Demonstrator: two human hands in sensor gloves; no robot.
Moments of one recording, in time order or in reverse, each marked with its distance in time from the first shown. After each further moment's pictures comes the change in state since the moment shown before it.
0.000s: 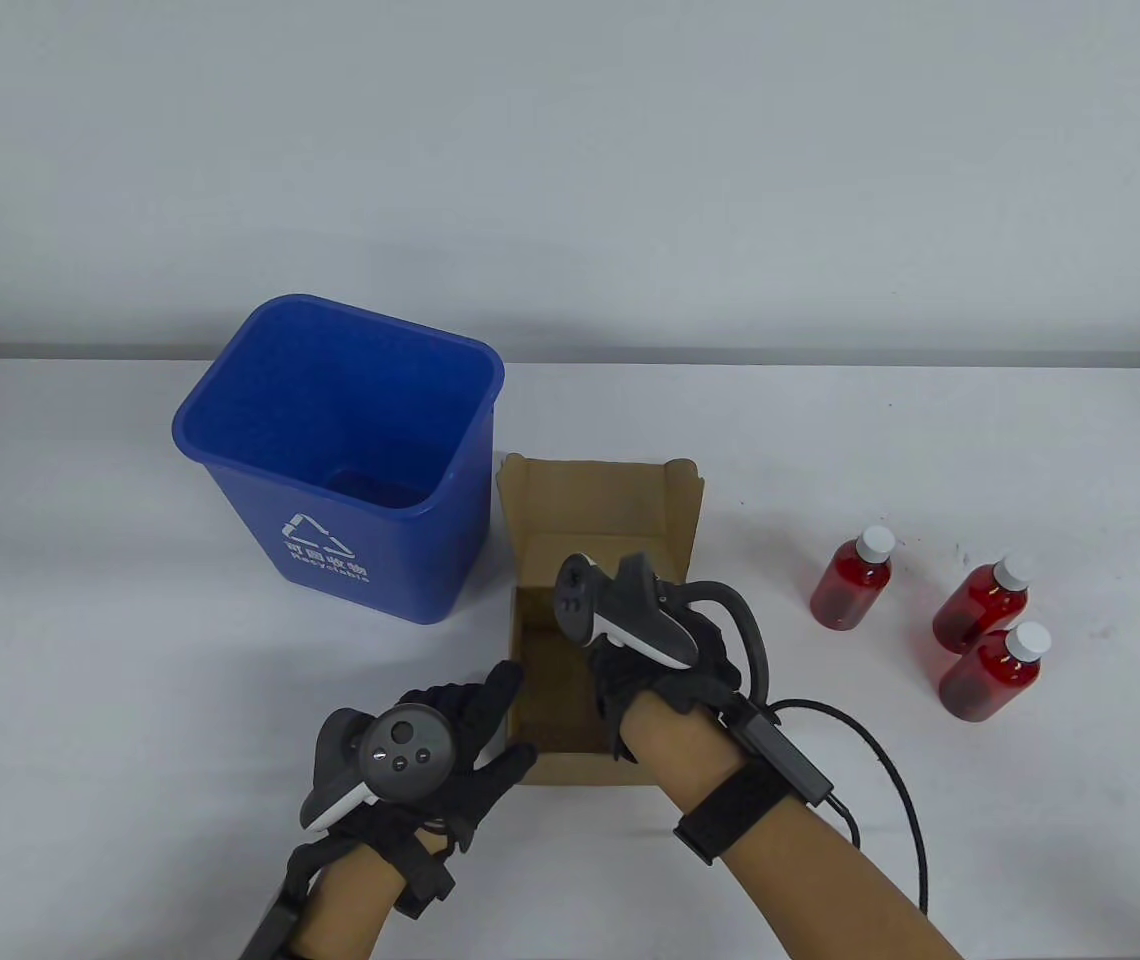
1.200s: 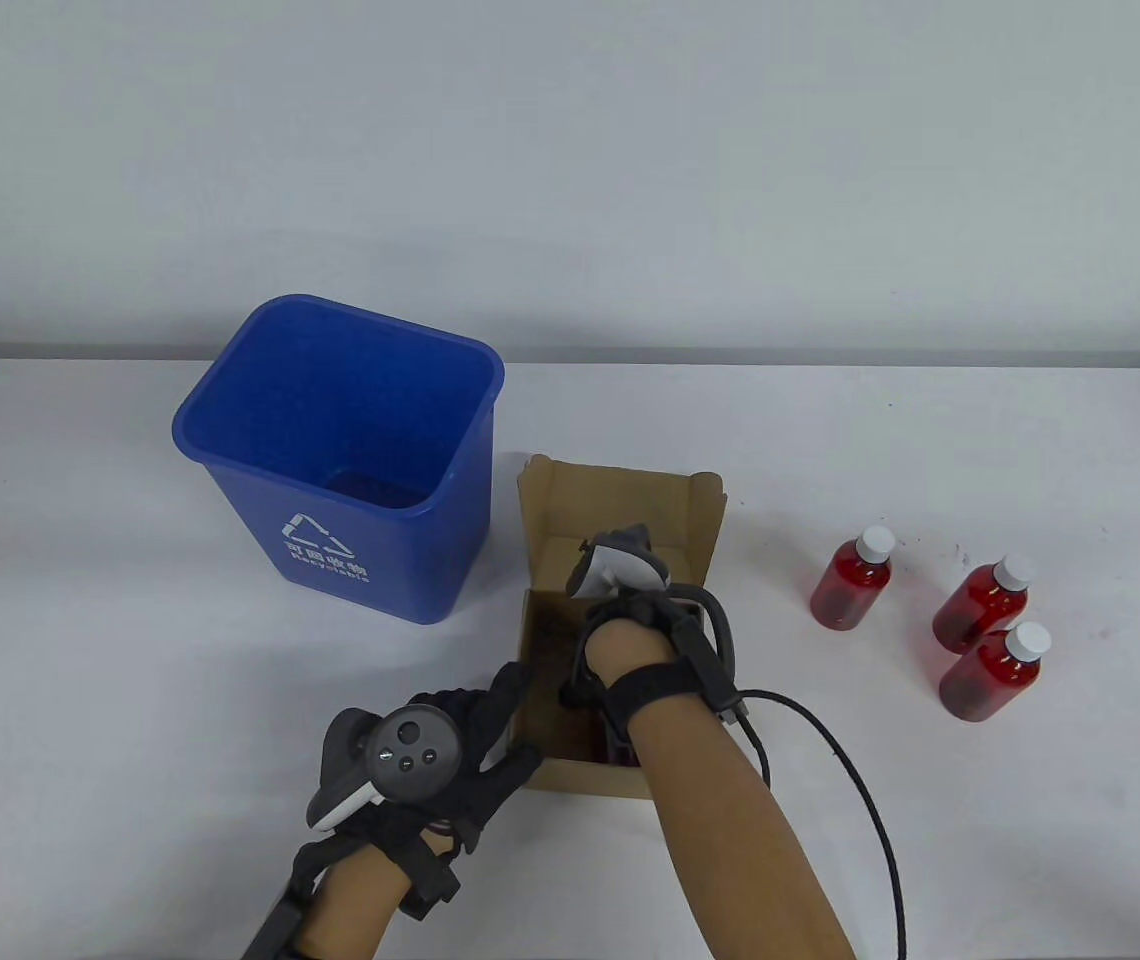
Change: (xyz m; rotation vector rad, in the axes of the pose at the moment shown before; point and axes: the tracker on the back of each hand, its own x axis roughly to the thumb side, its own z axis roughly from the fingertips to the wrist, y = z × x) left_hand 0.002 -0.003 -0.002 -0.022 -0.010 0.023; right_hand 0.001 0.069 -0.079 0.785 0.113 -0.218
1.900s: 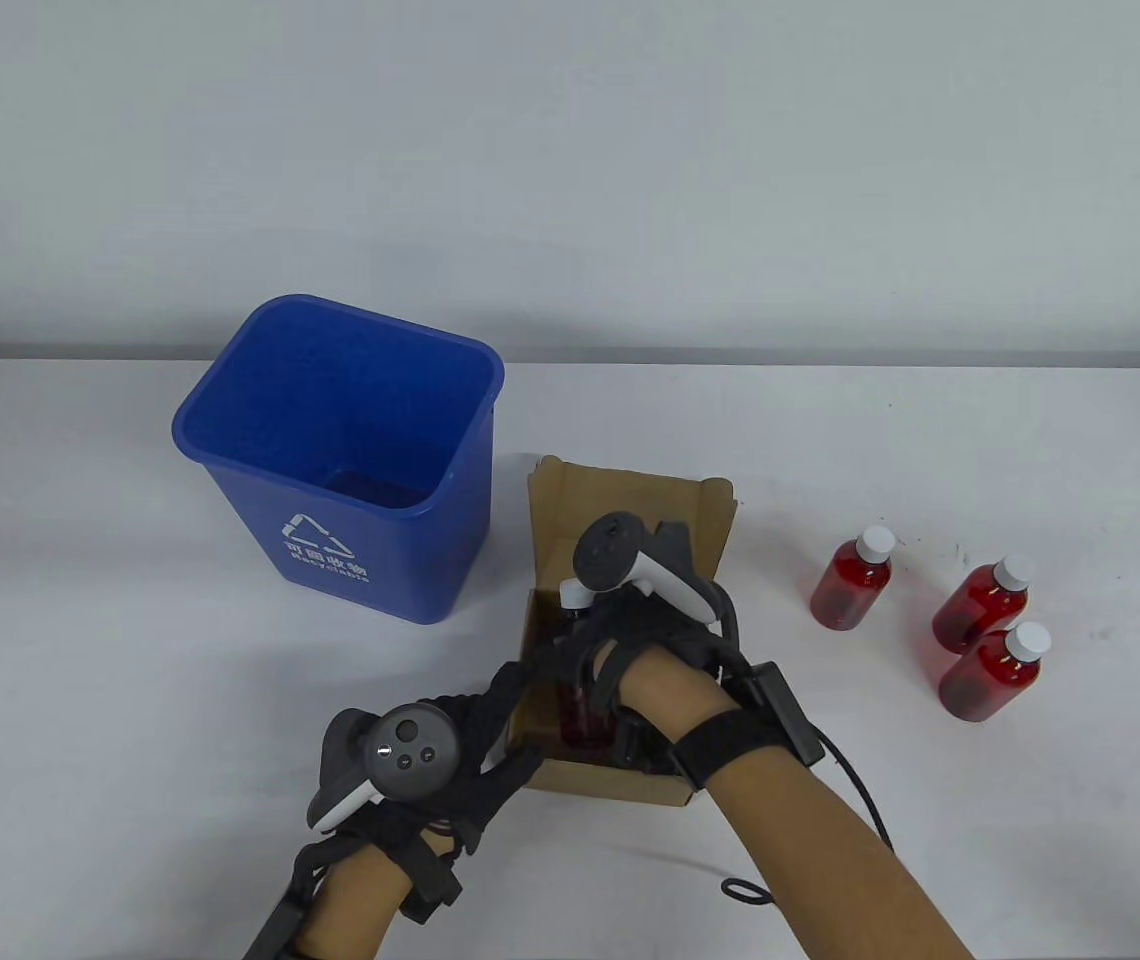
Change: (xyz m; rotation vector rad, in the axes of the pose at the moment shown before) left_hand 0.000 -0.002 0.001 -0.008 0.011 0.025; right_hand -0.022 -0.010 0.083 -0.540 -0.466 -0.208
